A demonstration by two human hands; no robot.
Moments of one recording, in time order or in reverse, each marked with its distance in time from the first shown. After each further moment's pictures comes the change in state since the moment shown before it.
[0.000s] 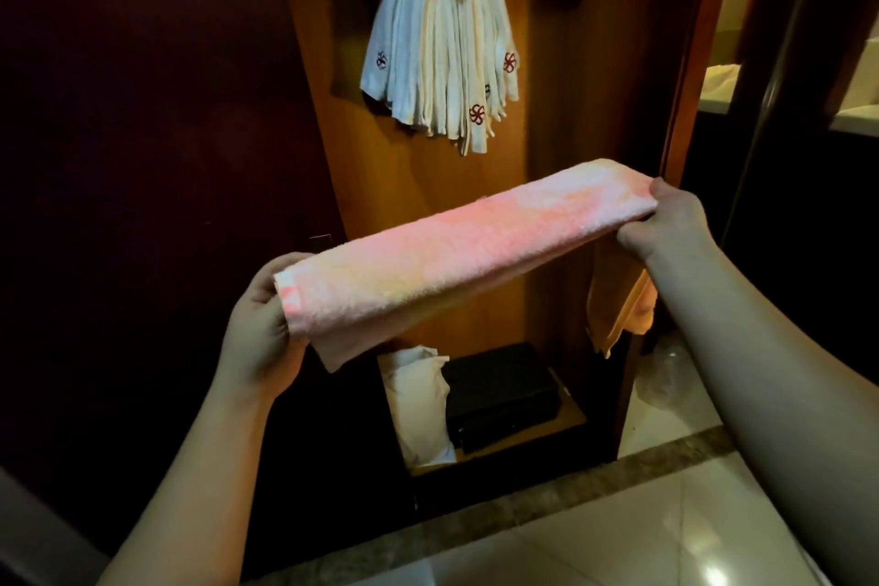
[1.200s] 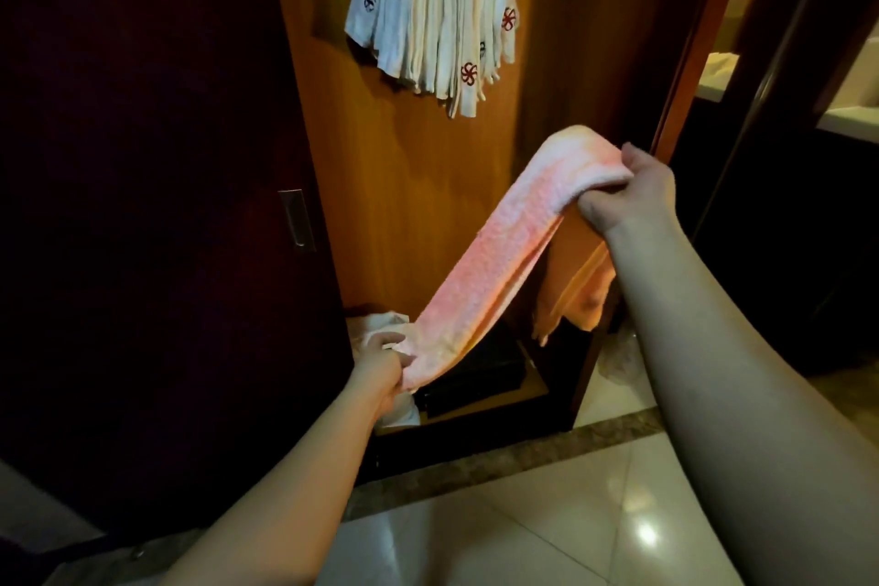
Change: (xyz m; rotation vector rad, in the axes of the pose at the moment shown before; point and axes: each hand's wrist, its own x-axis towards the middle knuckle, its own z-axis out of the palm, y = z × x) left_hand -0.011 -0.189 0.057 0.382 0.186 -0.808; right_hand -0.011 0.015 0.006 -0.204 -0.211 -0.053
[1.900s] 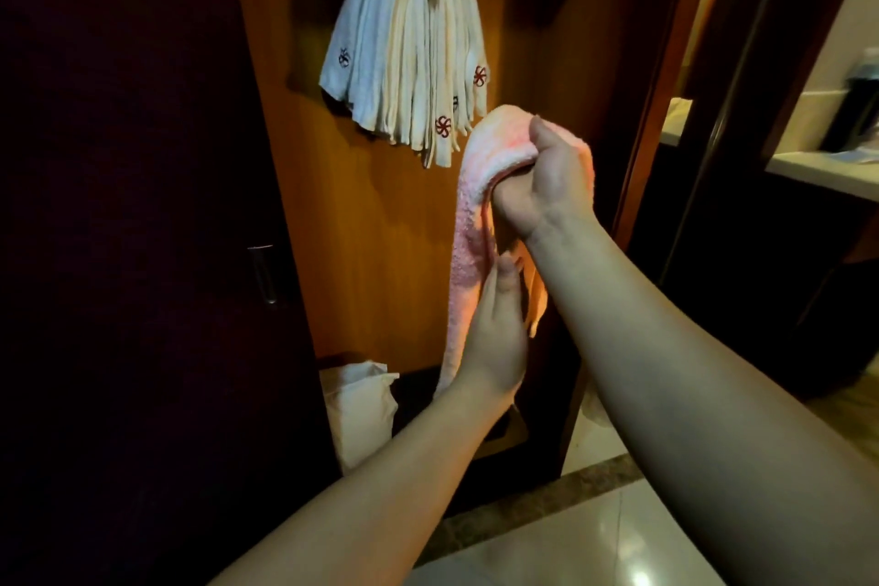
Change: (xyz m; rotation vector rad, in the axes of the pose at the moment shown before) left_hand -0.110 0.104 0.111 -0.161 -0.570 0.720; right_hand -0.005 0.012 0.088 0.125 -0.372 0.068
